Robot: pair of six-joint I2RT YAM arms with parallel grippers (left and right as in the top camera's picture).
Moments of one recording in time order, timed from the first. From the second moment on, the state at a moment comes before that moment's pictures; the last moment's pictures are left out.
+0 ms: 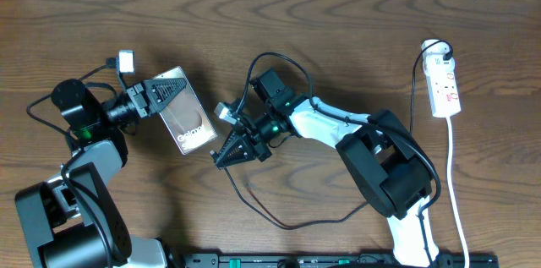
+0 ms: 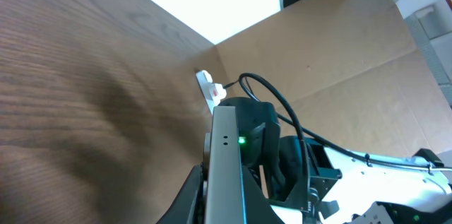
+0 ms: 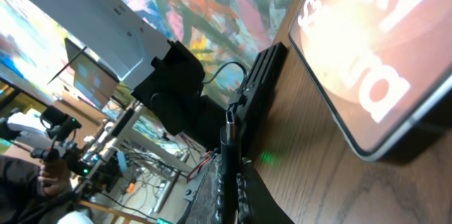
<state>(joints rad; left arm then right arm) 0.40 1.64 0.64 0.83 1.47 -0.91 0.70 2.16 1.31 -0.21 -1.52 -0.31</state>
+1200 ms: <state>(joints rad) 0.40 1.64 0.64 0.84 1.38 -1.04 0.70 2.16 1.31 0.05 -1.40 -0.01</state>
